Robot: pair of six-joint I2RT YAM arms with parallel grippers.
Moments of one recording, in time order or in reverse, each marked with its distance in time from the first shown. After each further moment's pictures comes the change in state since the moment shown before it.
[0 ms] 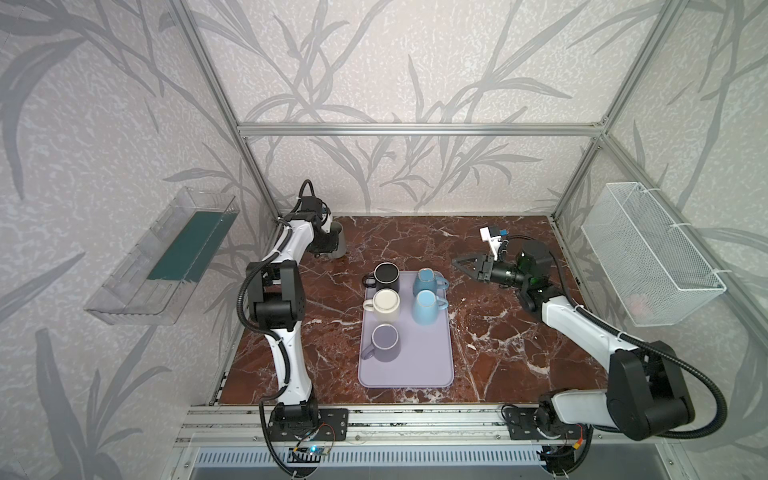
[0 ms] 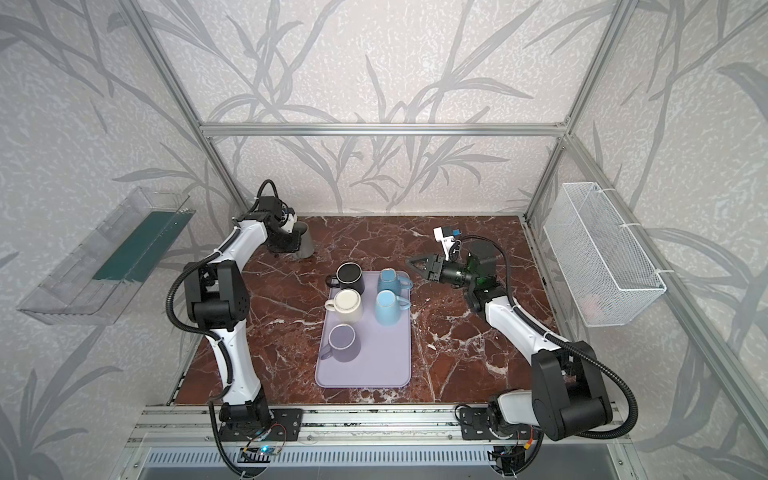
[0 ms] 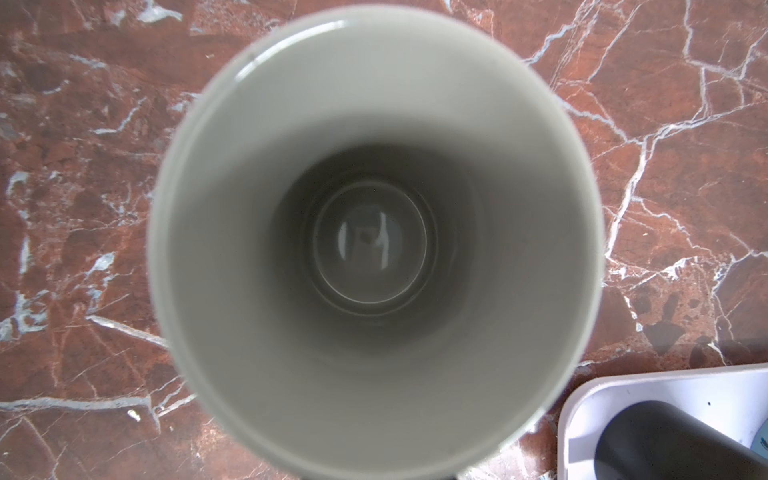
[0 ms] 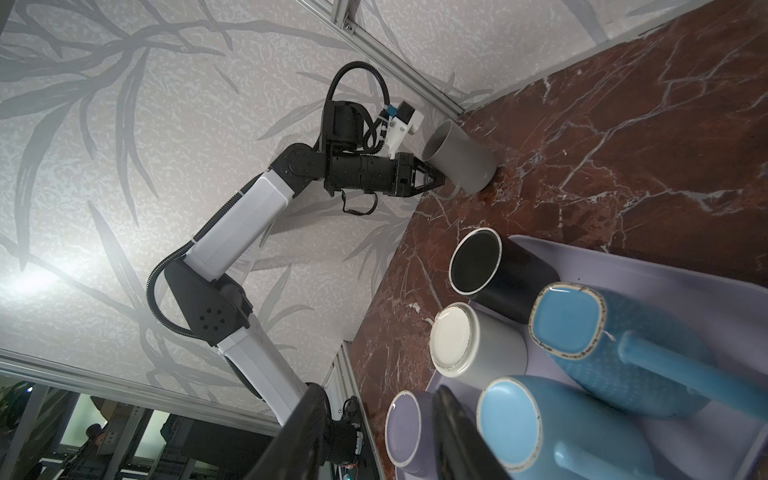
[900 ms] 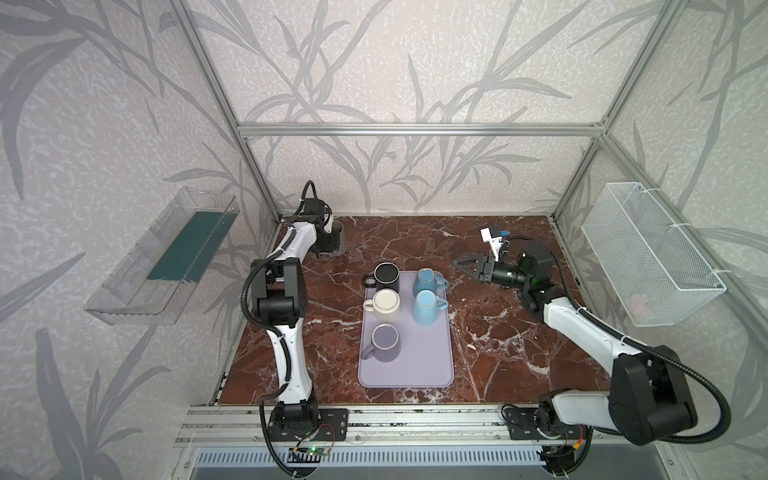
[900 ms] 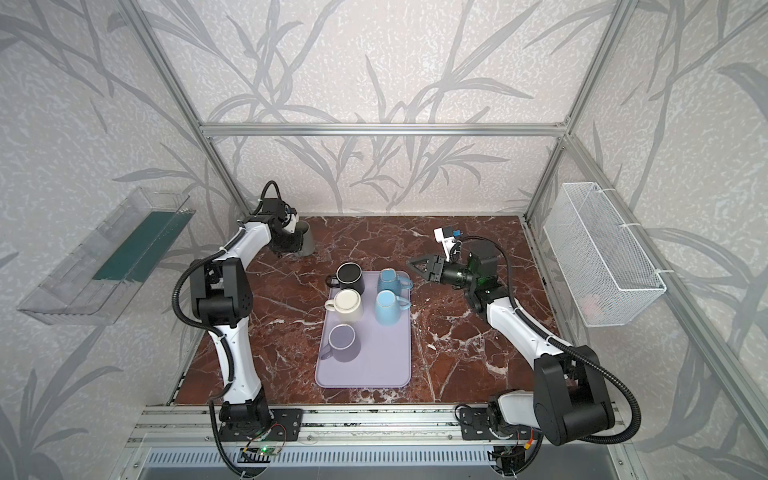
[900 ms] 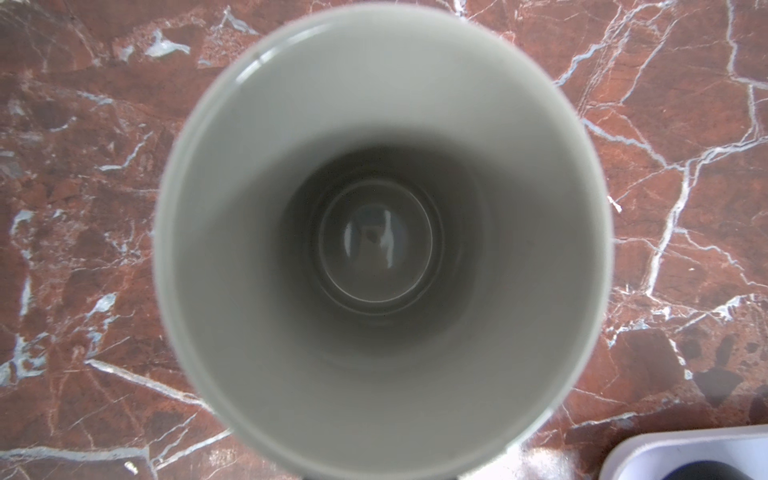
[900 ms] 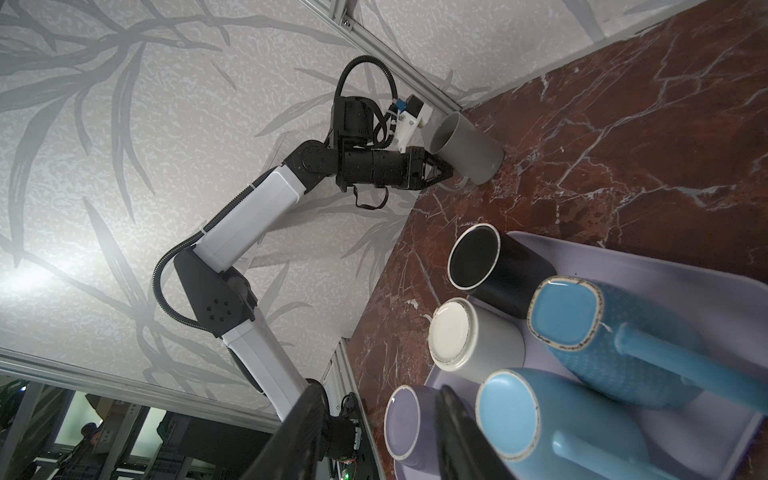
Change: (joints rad) left arm -0.008 0.050 -0.001 0.090 -0.038 0.014; right arm -0.002 -0.020 0.000 -0.037 0.000 -0.023
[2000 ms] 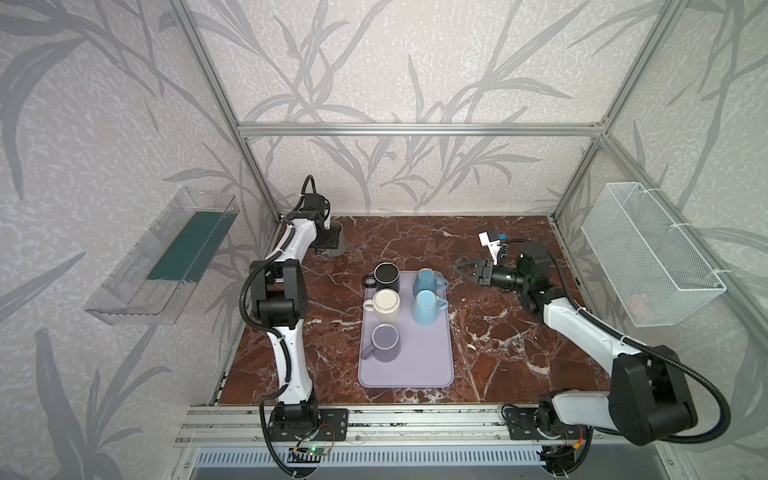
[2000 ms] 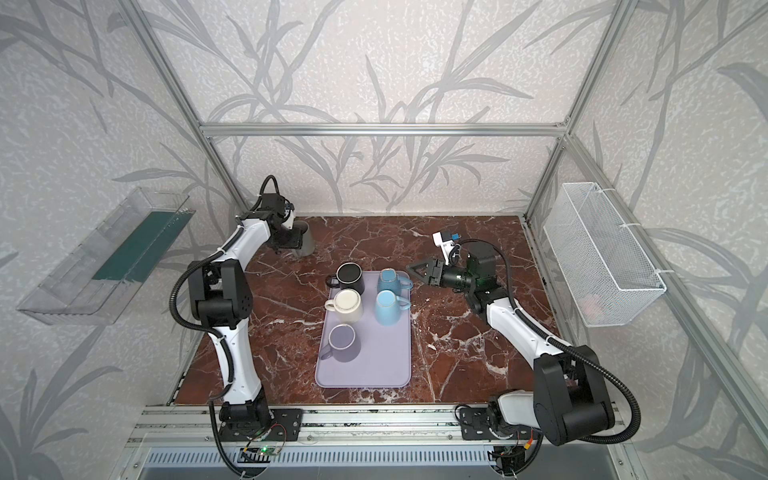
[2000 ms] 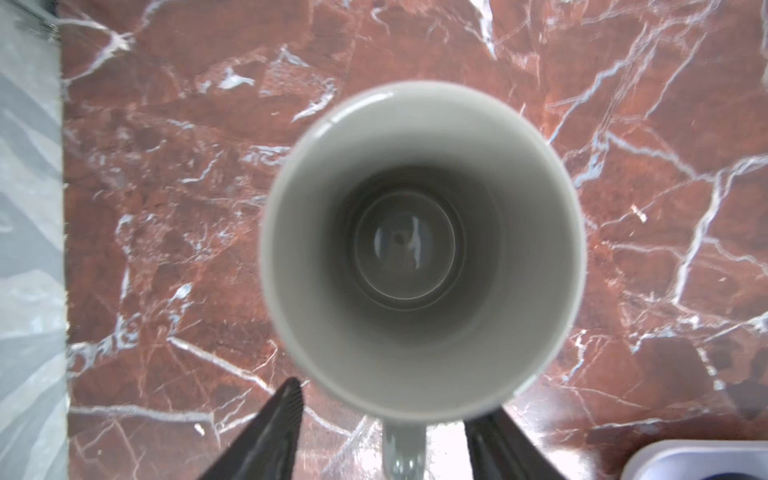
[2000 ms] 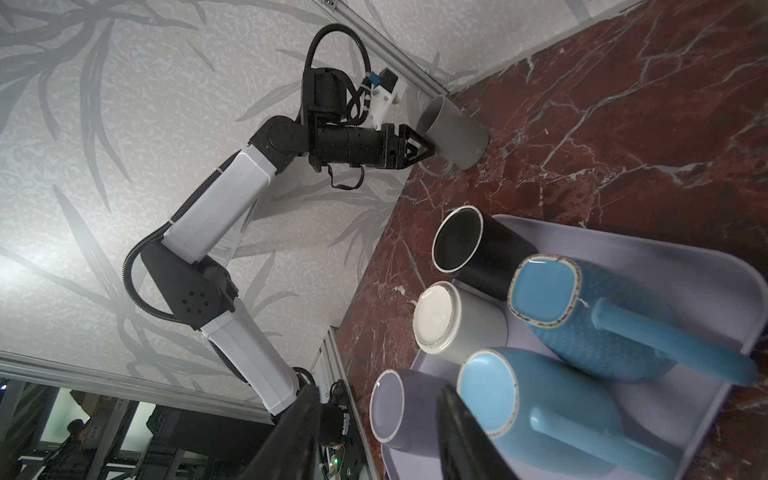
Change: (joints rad) left arm -0.010 -0.026 0.044 -0.050 -0.100 0.013; right arm 0.000 0.000 -0.007 -0.080 0.000 -0.074
